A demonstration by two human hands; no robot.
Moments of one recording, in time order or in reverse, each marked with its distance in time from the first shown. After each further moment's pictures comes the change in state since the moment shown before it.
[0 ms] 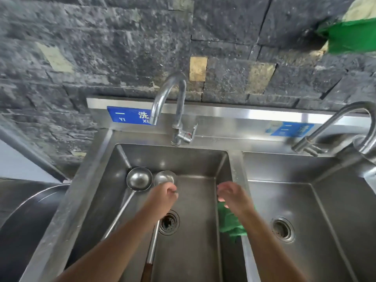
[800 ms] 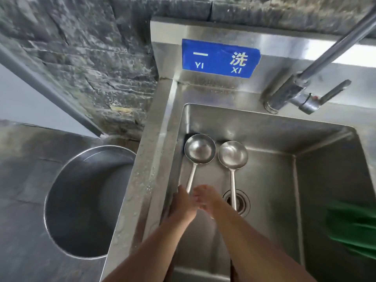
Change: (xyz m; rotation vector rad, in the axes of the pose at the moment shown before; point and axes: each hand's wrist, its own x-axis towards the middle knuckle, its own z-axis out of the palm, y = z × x) left_hand 0.072 -0.277 0.004 -0.098 -0.077 -0.556; right_hand 0.081 0.003 0.397 0.325 -0.382 0.543
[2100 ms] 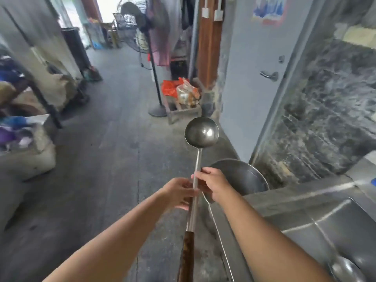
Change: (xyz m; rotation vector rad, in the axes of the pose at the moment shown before) left_hand -0.486 -0.185 -0.138 -1.013 0.522 -0.007; right_hand -0.400 0.126 0.191 -0.756 -0.938 -0.507
